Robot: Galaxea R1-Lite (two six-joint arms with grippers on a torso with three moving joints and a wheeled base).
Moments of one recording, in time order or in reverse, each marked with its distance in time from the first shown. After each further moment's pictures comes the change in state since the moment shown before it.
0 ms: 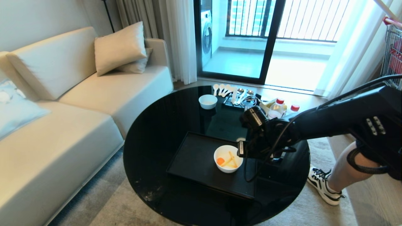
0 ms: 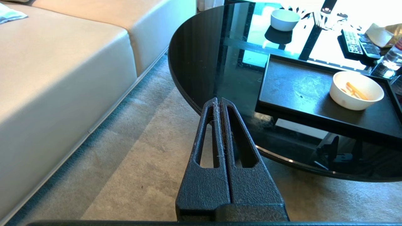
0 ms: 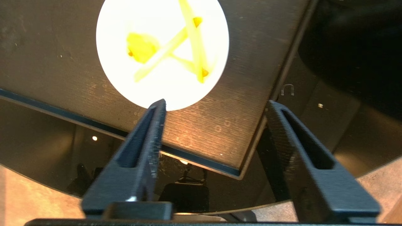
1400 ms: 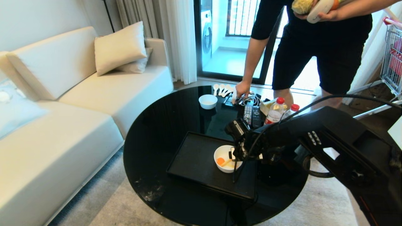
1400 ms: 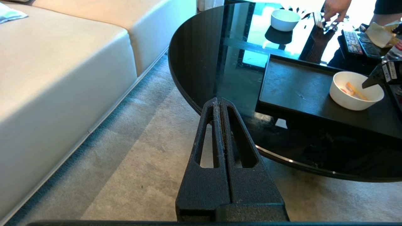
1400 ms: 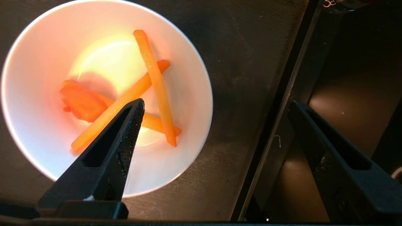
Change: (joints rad) left arm 0.000 0.000 0.000 0.000 0.000 0.000; right arm 0.007 0.246 -0.205 -0.001 -0.227 -0.067
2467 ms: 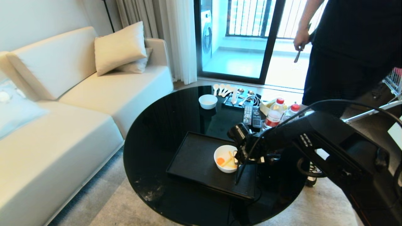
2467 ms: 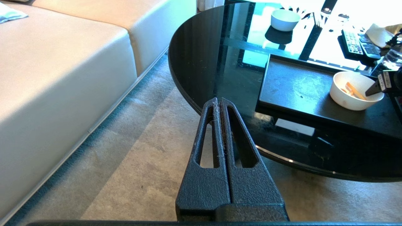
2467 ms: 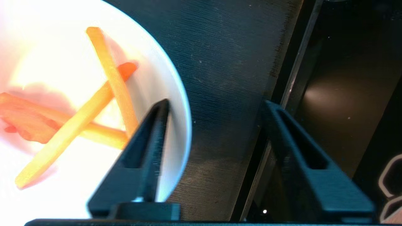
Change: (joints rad) left arm 0.000 0.000 0.000 0.000 0.000 0.000; right arm -0.027 0.059 -0.004 -0.024 -0.005 0.000
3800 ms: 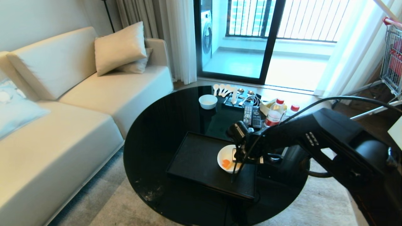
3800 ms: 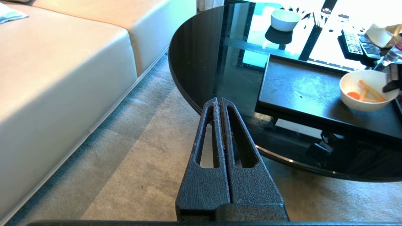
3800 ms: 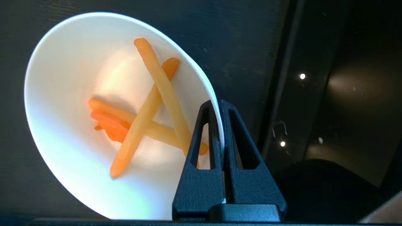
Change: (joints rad) left arm 0.000 0.000 0.000 0.000 0.000 0.000; right arm 0.026 -0.057 0.035 0.017 0.015 0.138
